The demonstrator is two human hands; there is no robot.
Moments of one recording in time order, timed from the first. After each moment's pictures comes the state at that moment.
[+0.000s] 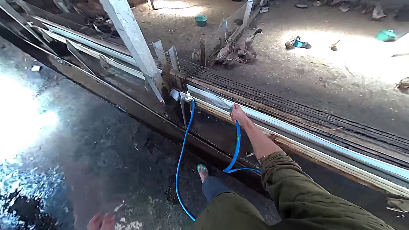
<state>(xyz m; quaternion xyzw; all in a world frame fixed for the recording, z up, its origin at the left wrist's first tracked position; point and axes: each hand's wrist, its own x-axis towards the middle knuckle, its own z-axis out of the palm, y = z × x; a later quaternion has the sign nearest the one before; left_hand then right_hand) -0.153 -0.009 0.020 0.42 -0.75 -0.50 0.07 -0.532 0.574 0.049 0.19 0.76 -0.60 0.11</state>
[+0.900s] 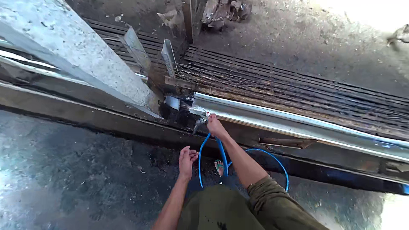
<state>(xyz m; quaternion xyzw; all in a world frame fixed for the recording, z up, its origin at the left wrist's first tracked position) -0.757 0.081 -0.026 0.24 -0.60 -0.71 -0.26 -0.844 0.282 -0.007 0.30 0.79 -0.48 0.25</state>
